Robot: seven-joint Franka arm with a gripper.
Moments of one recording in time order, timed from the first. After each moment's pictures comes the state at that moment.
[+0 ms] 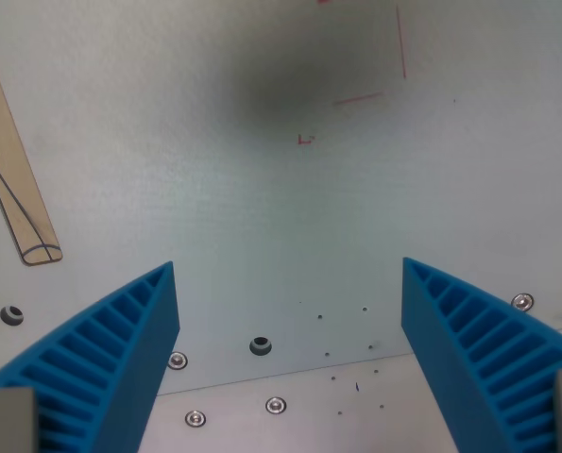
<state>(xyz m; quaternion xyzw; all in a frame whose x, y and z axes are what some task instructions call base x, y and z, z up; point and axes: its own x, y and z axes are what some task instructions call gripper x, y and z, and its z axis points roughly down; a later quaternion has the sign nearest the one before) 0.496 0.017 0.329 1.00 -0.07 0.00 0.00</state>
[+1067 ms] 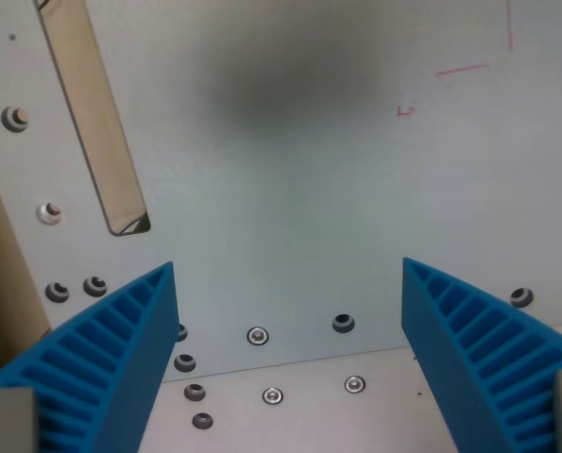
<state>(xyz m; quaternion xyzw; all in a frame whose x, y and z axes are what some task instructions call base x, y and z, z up) 0.488 0.091 0.329 1.00 -0.07 -0.01 0.00</state>
